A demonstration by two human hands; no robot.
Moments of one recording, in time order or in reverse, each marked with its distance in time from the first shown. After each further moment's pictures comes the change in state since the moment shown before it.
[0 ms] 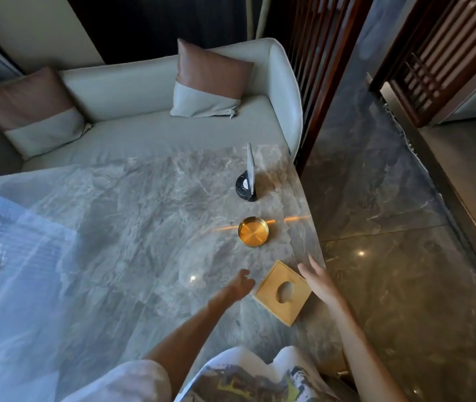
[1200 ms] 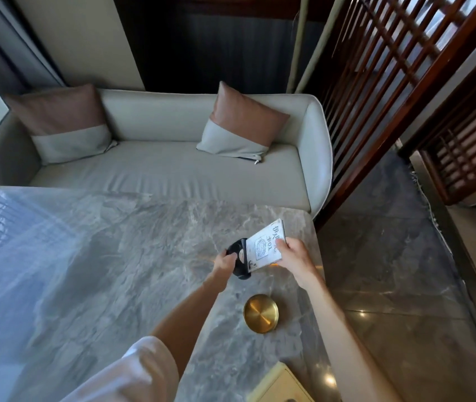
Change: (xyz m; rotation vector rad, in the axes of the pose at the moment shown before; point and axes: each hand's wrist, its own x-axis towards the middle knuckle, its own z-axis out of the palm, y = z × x) left_hand 0.125 0.122 -0.166 -0.686 0.391 0.002; right_hand 0.117 -0.279 -0.001 0.108 -0.012 -0.333
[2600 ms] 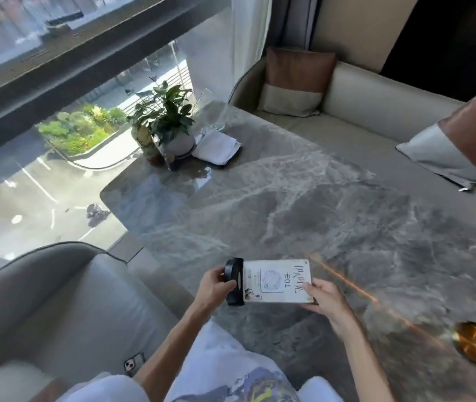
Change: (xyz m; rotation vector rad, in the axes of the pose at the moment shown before) left_hand -0.252 -0.286 -0.523 -0.229 0.354 0.067; right_hand -0.264 0.026 0.435 -0.135 -0.568 0.139
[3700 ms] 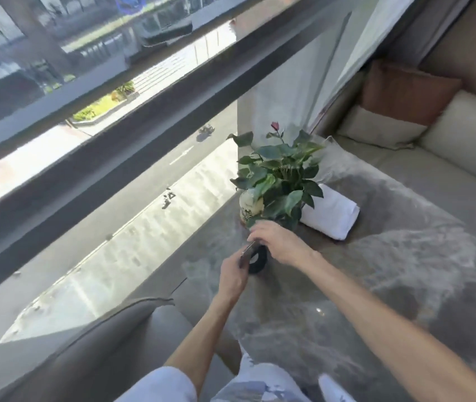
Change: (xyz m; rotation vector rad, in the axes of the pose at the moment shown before) left_hand 0.324 0.072 -0.362 0.219 0.246 0.364; right_hand 0.284 -0.350 0.477 -1.245 -0.367 -0.831
